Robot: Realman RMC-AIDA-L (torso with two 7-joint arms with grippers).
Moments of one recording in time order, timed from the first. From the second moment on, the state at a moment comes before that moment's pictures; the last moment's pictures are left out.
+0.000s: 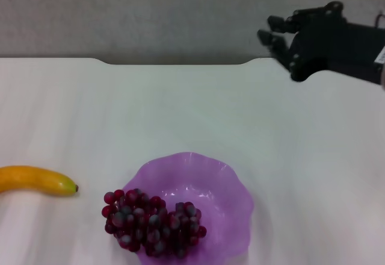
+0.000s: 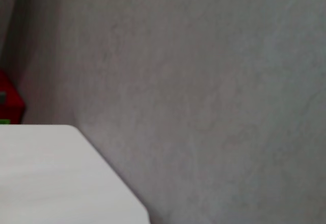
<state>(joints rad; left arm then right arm) -0.29 -2.03 -1.43 -0.14 2.74 1.38 -0.01 0.16 2.01 -1.58 -1.83 -2.07 -0.81 2.04</state>
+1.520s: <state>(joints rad) -0.31 -1.97 -1.16 -0.14 2.79 1.40 -0.15 0.25 2.01 -1.51 -0.52 -0.12 -1.14 0.39</state>
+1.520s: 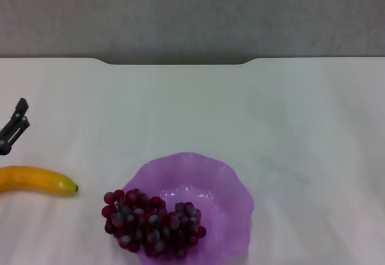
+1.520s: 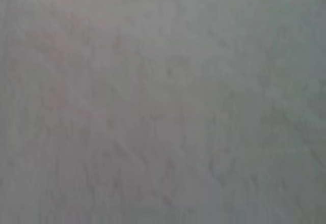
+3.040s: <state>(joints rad) -0.81 -2.03 -0.85 0.99 2.75 1.57 -0.68 0.44 2.00 -1.54 -0.25 -0.17 -1.07 0.41</state>
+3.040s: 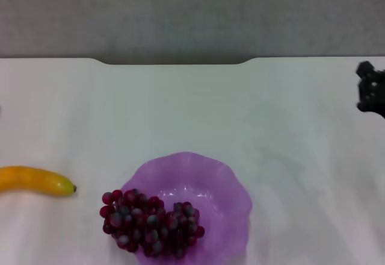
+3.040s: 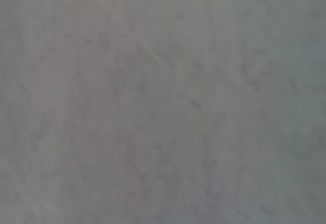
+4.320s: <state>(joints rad) -0.74 -2.05 -0.38 1.39 2.76 1.80 -0.98 0.49 2.00 -1.58 -0.23 -0.17 -1.06 0.47</state>
